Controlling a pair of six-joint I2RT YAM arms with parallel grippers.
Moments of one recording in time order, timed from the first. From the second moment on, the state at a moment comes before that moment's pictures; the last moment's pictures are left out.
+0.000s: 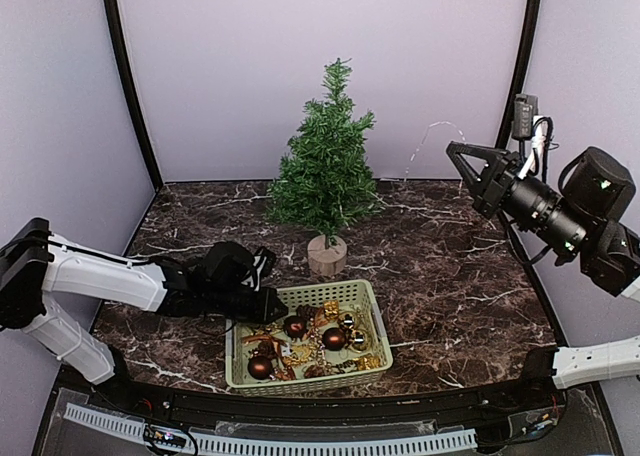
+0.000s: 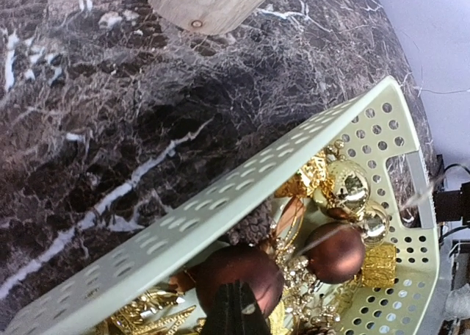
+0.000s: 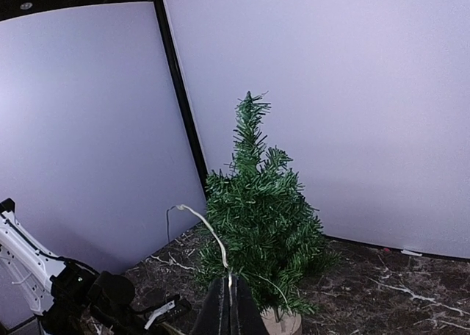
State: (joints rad) left arm -0.92 1.46 0.67 0.00 0.11 -0.75; right arm 1.05 0.77 0.98 -0.05 0.29 0.17
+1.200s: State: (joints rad) left arm -0.91 1.13 1.08 -0.33 0.03 -0.26; right arm 1.05 0.67 1.04 -0.10 0.93 -0.07
